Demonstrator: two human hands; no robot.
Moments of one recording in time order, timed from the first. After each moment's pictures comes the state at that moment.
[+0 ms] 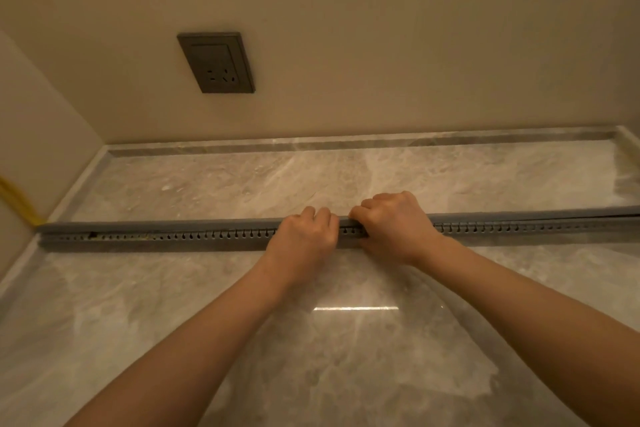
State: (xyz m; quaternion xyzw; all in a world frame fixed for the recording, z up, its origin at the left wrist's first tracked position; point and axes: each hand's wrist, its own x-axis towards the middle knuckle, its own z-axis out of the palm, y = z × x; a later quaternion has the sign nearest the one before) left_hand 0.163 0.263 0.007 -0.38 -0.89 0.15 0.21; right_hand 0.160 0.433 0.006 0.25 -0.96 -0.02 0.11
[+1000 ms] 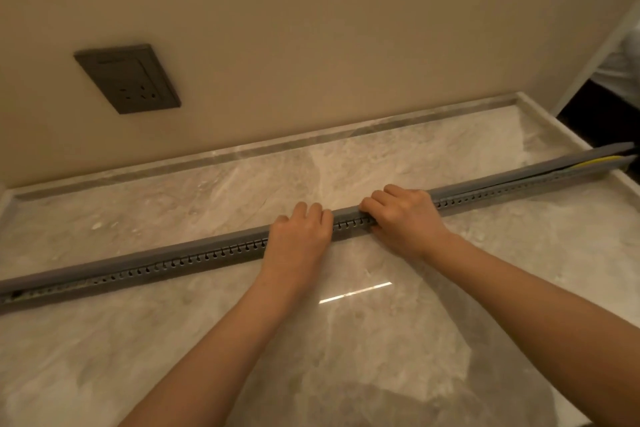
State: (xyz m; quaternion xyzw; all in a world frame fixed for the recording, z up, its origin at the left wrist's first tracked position) left_hand 0.171 0.306 0.007 -0.38 -0.90 0.07 0.18; right_hand 0.198 0.494 -0.004 0.17 -0.95 -0.04 0.27
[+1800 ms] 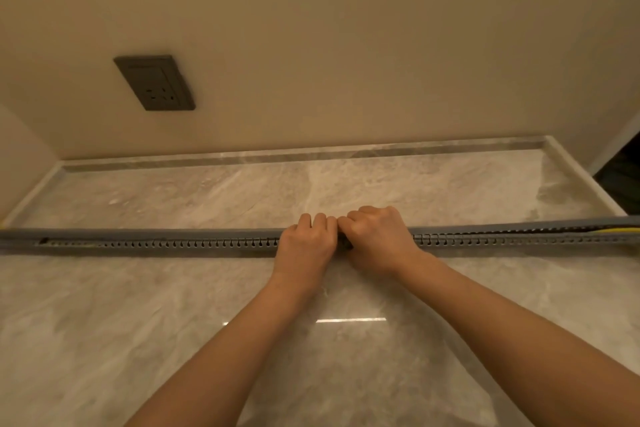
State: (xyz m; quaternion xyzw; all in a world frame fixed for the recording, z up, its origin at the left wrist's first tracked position) left_hand 0.191 0.380 0.004 -0.28 -0.93 0.11 0.20; right_hand 0.186 0.516 0.002 0.25 -0.94 0.00 0.23
